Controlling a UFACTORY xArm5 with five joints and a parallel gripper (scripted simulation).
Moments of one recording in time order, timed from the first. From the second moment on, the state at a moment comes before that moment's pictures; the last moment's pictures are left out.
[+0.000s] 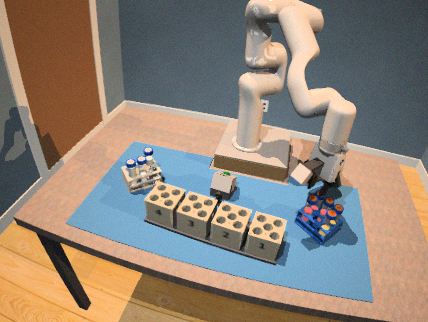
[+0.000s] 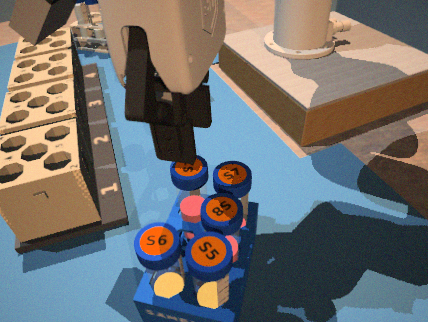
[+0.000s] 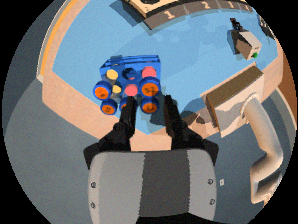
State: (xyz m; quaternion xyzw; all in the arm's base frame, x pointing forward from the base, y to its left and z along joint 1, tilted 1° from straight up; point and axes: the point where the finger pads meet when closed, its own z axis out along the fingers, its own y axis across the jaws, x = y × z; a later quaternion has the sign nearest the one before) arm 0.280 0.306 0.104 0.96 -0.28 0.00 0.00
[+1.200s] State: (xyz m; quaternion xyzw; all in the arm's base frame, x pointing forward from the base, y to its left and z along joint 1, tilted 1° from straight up) arm 0.279 0.307 0.168 0.96 -0.28 0.00 0.00
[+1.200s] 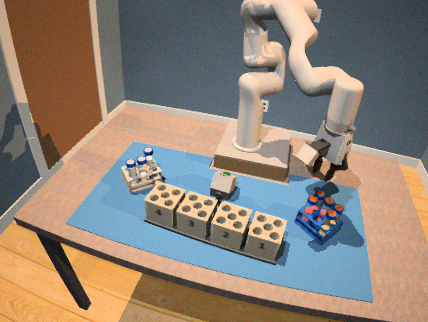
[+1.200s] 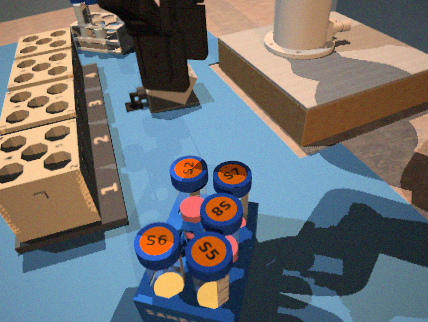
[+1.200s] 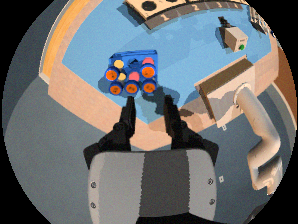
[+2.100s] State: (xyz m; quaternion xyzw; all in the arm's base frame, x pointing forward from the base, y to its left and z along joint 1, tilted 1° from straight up) arm 0.279 0.307 0.183 0.96 -0.28 0.00 0.00
